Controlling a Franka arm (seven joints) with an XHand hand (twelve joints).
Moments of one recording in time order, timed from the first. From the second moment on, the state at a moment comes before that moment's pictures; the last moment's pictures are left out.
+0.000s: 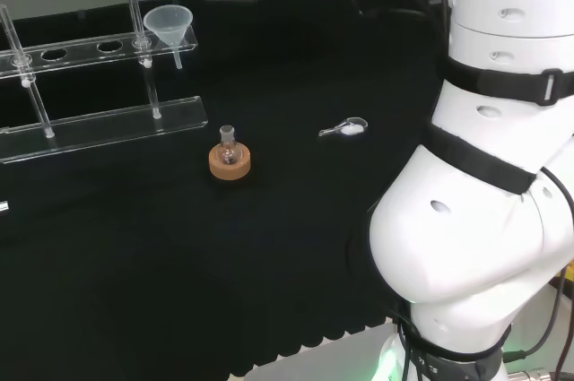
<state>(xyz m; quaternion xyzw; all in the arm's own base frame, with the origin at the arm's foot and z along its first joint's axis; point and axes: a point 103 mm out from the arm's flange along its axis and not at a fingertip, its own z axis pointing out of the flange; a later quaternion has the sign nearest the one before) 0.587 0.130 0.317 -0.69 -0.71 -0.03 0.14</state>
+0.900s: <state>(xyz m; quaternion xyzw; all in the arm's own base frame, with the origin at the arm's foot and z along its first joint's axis) 0.596 0.169 0.263 -0.67 -0.72 0.04 0.16</state>
